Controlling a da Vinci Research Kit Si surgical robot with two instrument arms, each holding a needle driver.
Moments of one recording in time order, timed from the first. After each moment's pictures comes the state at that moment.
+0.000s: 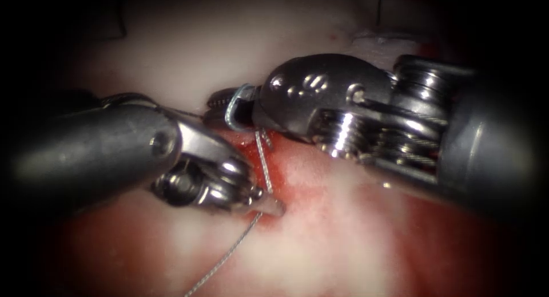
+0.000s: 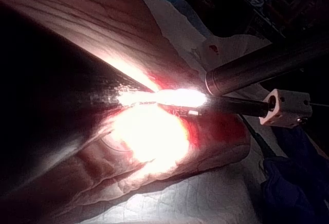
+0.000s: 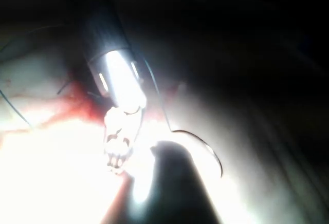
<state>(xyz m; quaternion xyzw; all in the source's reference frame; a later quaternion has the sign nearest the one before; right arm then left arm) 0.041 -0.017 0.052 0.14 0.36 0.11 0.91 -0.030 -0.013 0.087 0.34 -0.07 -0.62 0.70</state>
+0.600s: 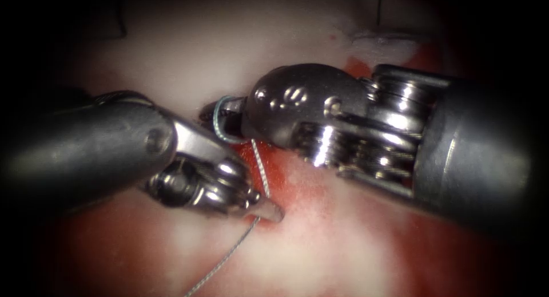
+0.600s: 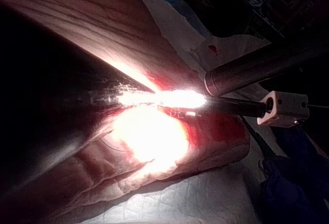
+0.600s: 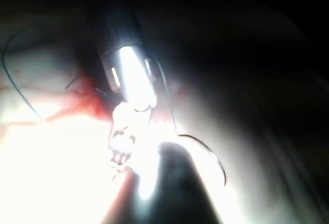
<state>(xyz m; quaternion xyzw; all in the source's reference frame) 0.042 -0.018 0.053 0.15 0.34 0.06 0.92 -0.030 -0.013 0.086 0.35 -0.07 -0.62 0.70</state>
